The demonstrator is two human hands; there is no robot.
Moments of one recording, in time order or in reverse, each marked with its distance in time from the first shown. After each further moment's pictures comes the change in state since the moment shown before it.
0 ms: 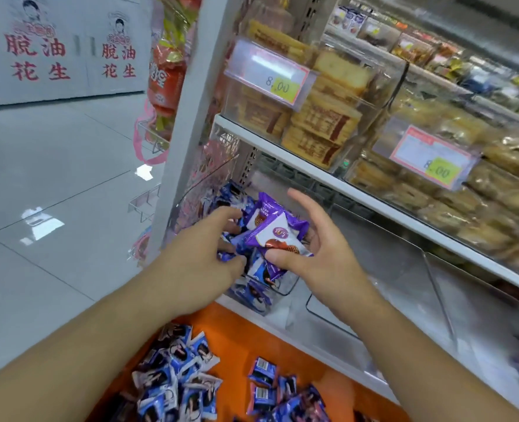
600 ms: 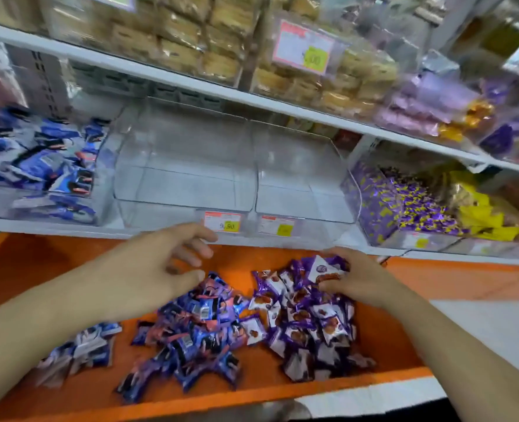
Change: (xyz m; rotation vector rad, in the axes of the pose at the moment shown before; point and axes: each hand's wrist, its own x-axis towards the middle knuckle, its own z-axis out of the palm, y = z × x) left_hand -0.094 0.100 0.185 0.071 -0.634 0.187; right_hand -0.346 0.144 -0.237 -0.555 0.233 0.798
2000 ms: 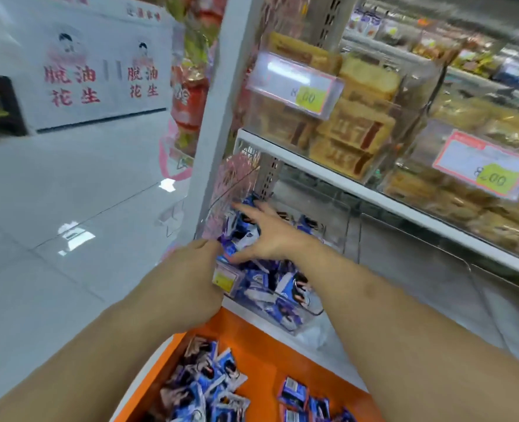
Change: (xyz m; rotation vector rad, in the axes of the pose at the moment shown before) left_hand -0.070 -0.160 -0.208 0.361 0.506 -0.519; right_hand 0.164 -0.532 0.198 -0.285 -0.335 -0.830
